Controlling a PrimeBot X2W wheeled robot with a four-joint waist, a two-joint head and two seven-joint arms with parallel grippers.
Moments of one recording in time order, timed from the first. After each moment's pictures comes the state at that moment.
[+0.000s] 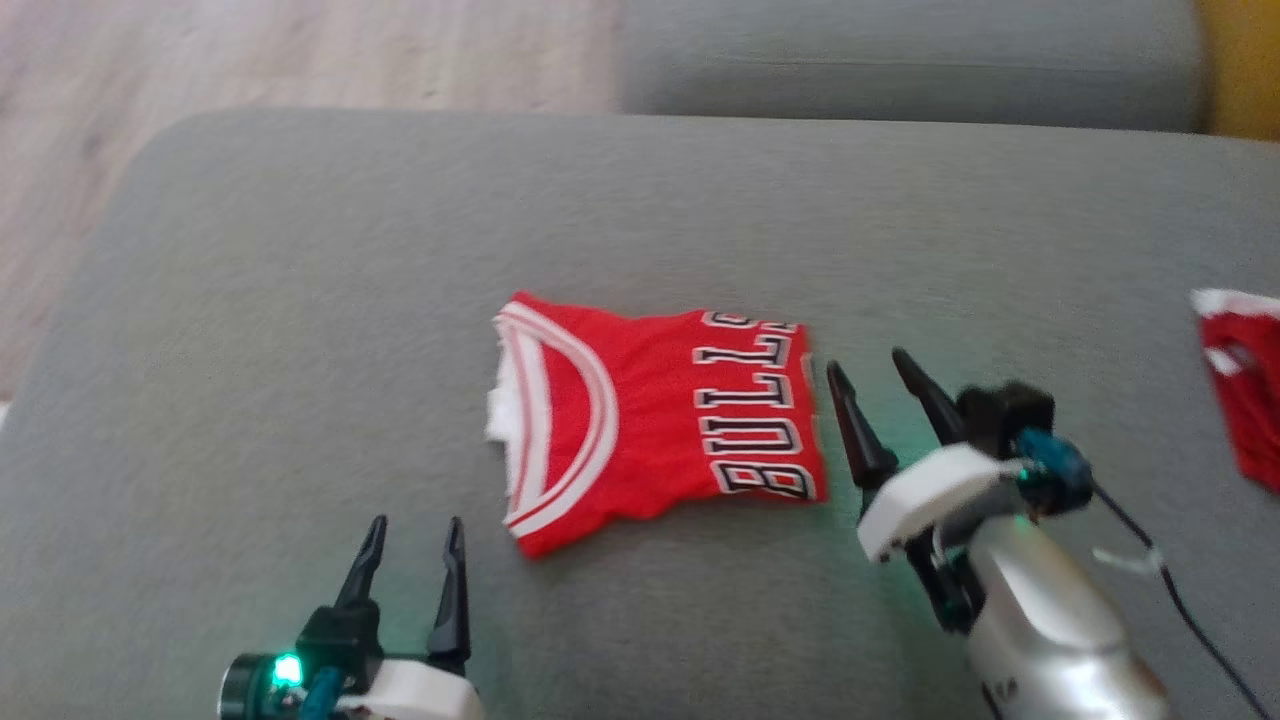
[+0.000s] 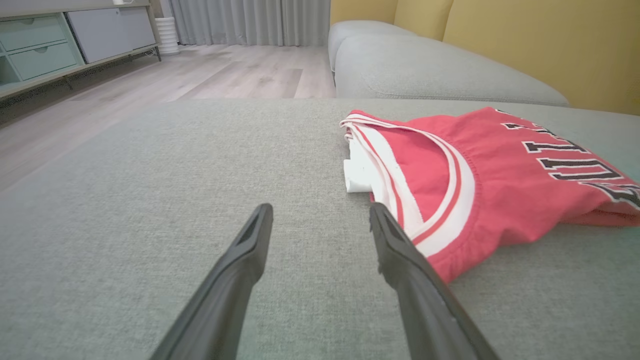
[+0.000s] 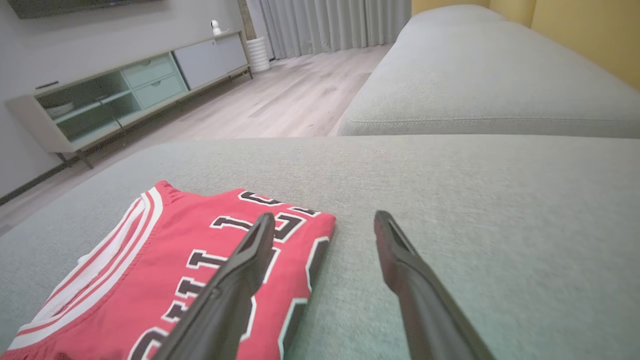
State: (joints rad) left arm -0.03 0.05 -0.19 0.45 -0.13 0.02 -0.26; right arm -0.38 -0.05 0.31 0.77 0.28 0.13 -0.26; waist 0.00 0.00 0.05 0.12
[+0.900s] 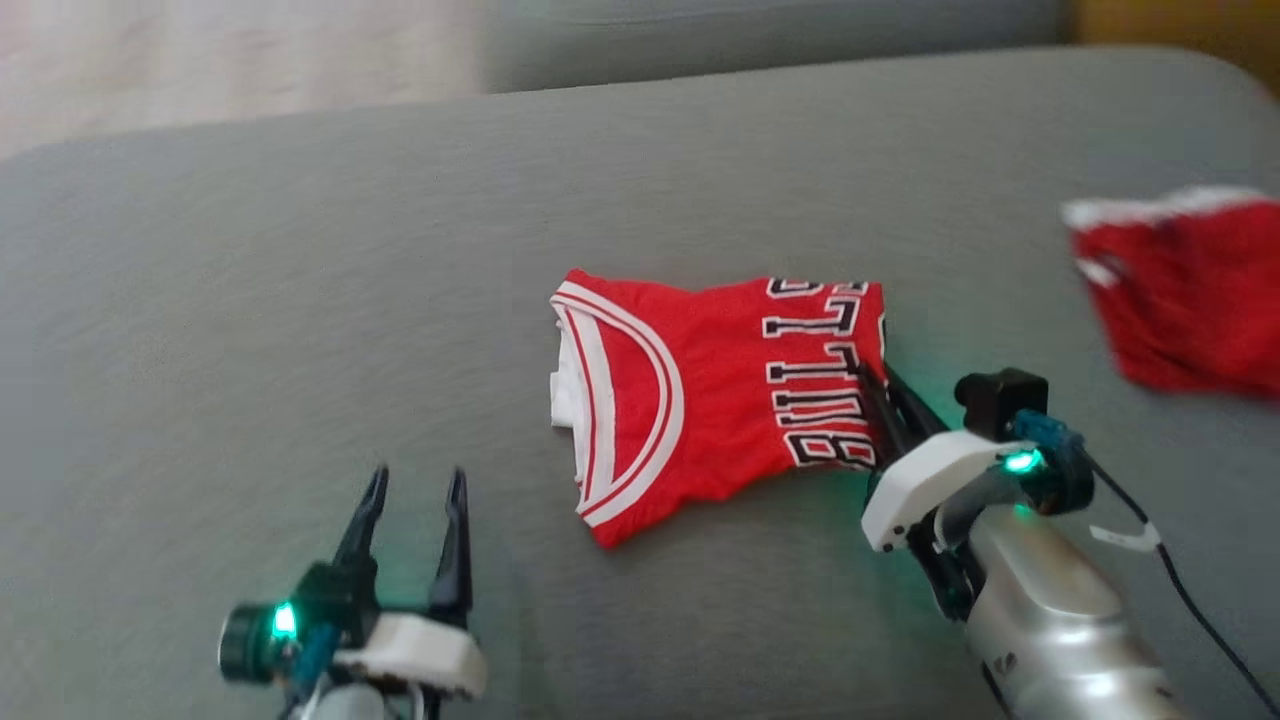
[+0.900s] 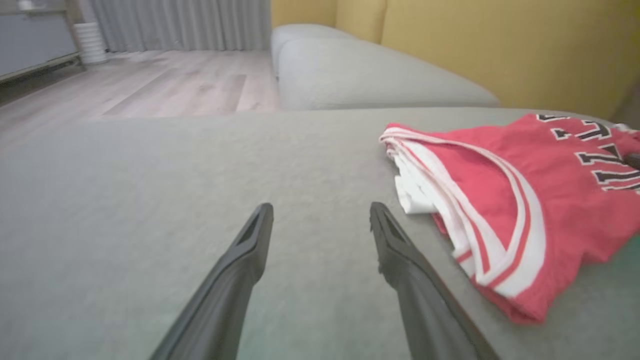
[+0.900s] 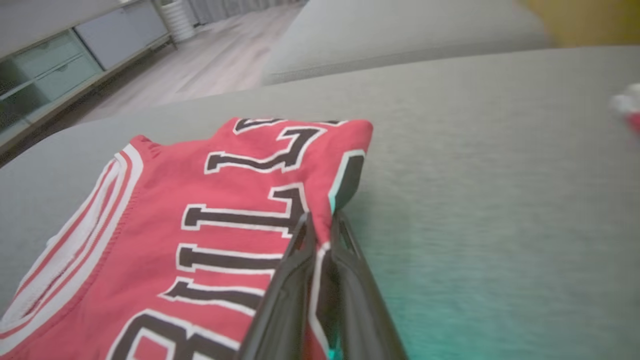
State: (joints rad) left arm -0.08 0.05 -0.21 0.44 -0.15 0.01 -0.26; right arm -0.52 -0.05 0.34 1.01 0.33 0.13 -0.25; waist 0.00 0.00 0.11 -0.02
